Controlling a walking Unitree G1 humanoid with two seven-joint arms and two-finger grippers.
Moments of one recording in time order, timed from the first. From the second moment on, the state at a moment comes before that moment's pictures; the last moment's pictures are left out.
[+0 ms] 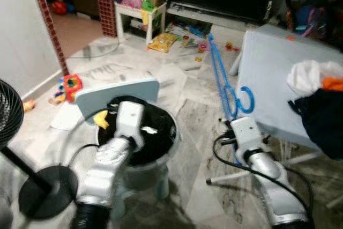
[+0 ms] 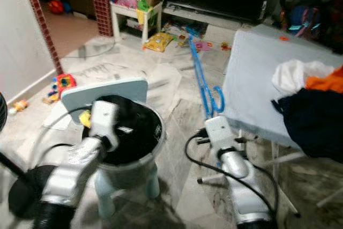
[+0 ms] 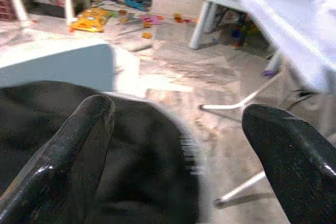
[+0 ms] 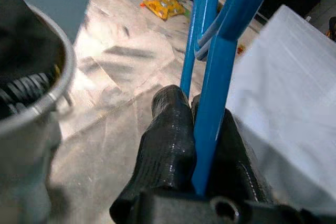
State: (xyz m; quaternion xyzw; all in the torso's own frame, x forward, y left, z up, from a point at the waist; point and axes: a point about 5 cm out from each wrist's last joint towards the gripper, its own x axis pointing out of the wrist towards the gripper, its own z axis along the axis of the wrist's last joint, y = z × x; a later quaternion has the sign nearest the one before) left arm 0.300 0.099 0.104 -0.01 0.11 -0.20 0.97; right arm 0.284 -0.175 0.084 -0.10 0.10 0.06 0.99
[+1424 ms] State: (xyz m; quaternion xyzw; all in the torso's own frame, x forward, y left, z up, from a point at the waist) left arm 0.307 0.093 0.097 -0.03 0.12 -0.14 0.98; right arm 0.280 -0.177 0.082 -0.11 0.11 0.07 0.98
